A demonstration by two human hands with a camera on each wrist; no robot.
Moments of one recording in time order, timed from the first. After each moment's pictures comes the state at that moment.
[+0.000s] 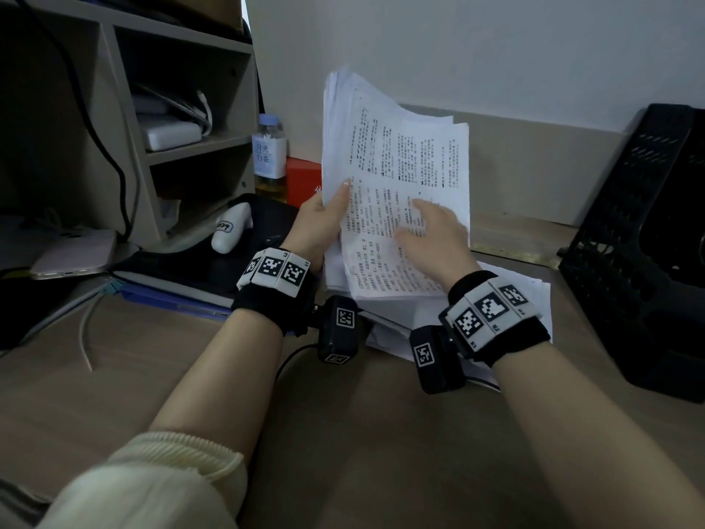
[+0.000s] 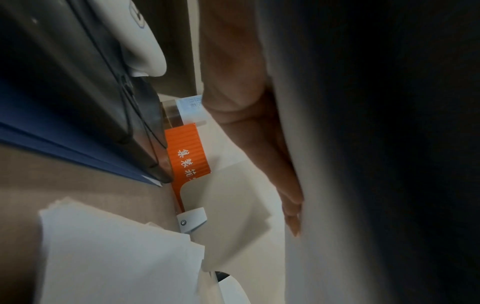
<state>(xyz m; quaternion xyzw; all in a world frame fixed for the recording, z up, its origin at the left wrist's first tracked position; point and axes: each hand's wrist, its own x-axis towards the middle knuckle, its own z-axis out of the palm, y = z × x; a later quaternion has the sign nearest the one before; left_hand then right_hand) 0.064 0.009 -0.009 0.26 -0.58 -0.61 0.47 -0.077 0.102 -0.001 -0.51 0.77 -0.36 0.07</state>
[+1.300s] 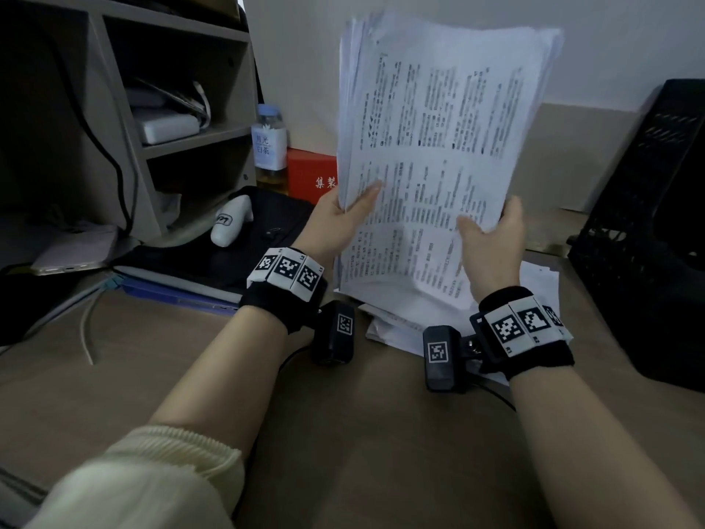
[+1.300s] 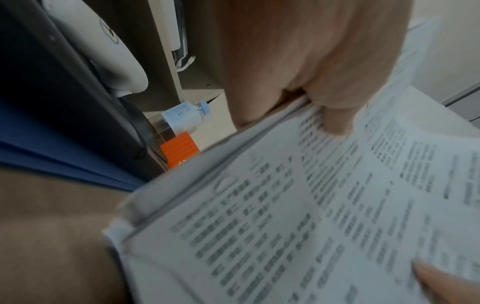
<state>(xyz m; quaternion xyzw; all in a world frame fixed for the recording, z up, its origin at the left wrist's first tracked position) 0.050 0.016 -0.022 0.18 -0.68 -0.54 0.47 -0.110 0.123 -0.021 -0.37 0.62 -0.69 0.05</state>
